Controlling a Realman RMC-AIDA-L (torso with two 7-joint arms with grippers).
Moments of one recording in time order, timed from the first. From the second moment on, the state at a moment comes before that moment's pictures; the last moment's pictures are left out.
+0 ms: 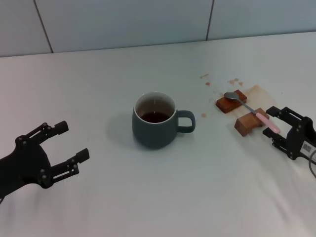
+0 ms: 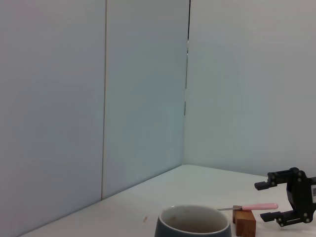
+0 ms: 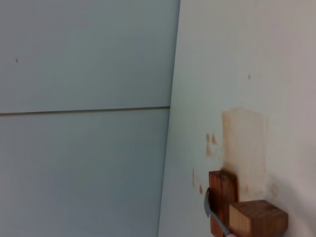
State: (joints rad) left arm -0.40 -2.04 0.37 0.35 2.00 1.67 -0.79; right arm 0.36 2.03 0.10 -0.16 -2.16 -1.31 2.17
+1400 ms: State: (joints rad) left arm -0.41 -2.04 0.36 0.35 1.99 1.67 -0.79; right arm 0.40 2.04 0.09 -0.18 -2.12 -1.30 1.98
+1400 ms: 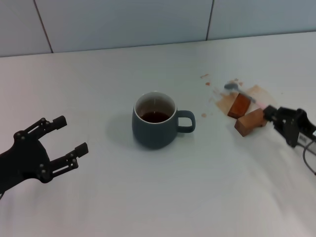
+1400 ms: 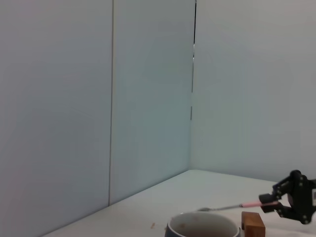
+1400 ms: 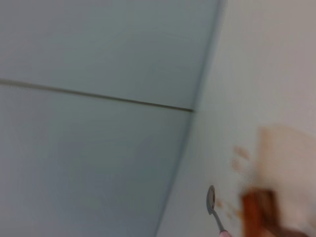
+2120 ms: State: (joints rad) left arm -0.41 -2.05 0.37 0.34 2.00 1.66 -0.79; right arm 0.58 1.99 -0.34 -0.77 -1.88 -1.92 1.66
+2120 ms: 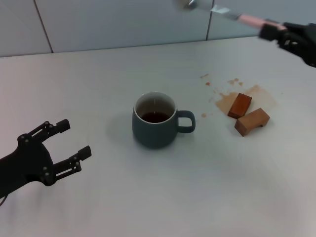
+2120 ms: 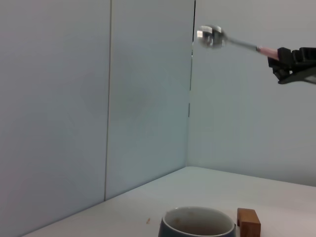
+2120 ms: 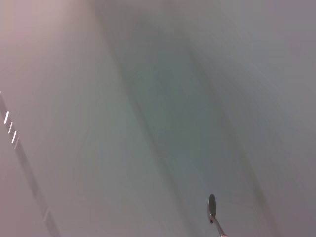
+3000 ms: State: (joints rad) left arm -0.41 -2.05 0.46 0.34 2.00 1.63 -0.79; right arm 0.88 1.97 -0.86 -1.19 -2.39 -1.88 2.36
